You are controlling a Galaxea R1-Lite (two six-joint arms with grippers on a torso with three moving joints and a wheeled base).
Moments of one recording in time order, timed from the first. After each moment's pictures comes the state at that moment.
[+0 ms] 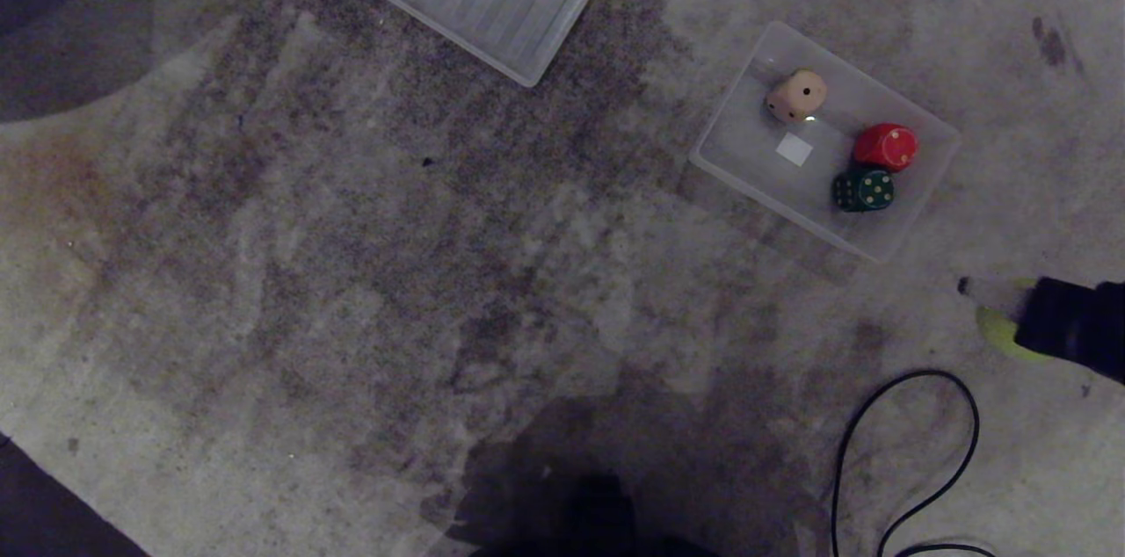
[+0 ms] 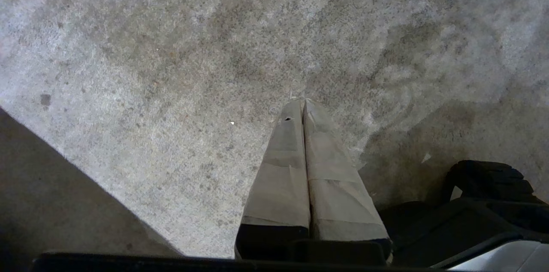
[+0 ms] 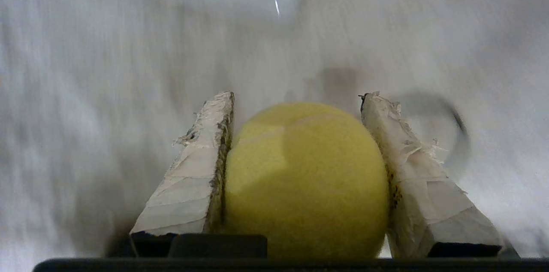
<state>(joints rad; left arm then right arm) 0.00 0.00 0.00 0.00 0.04 -0.05 0.00 1.28 -0.56 -0.44 -0.03 0.23</state>
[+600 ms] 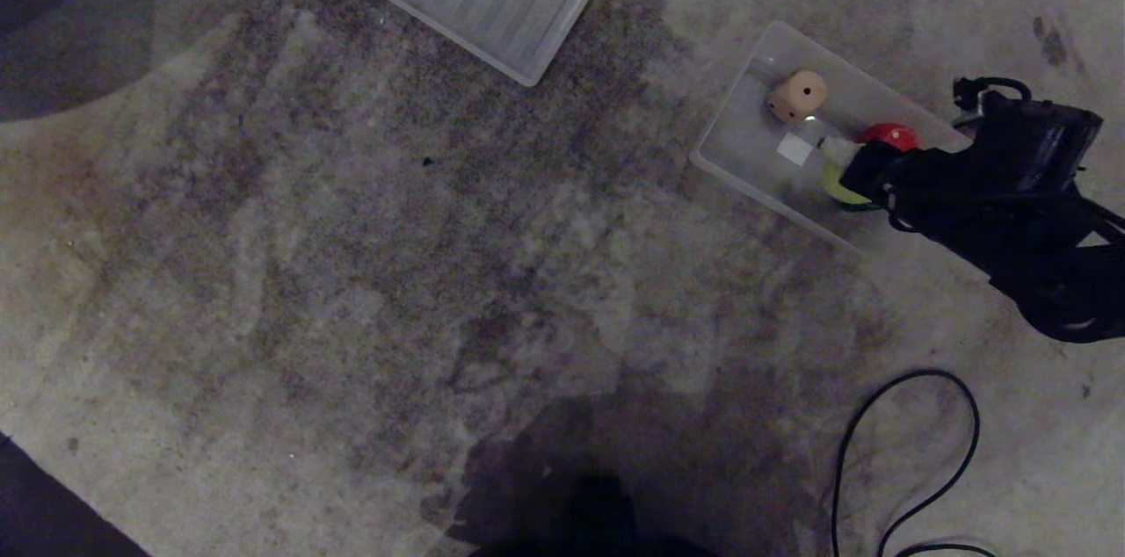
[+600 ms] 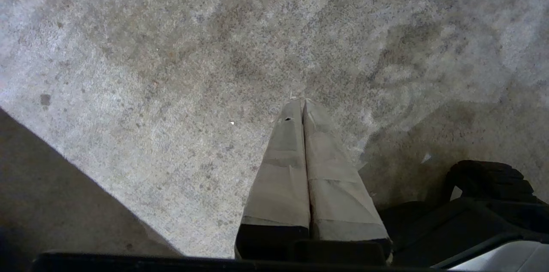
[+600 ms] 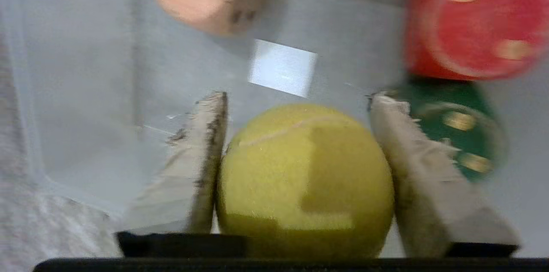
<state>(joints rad) 0.00 0.00 0.00 0.00 0.04 -0.05 0.10 1.84 -0.98 -0.93 -0.01 0.40</state>
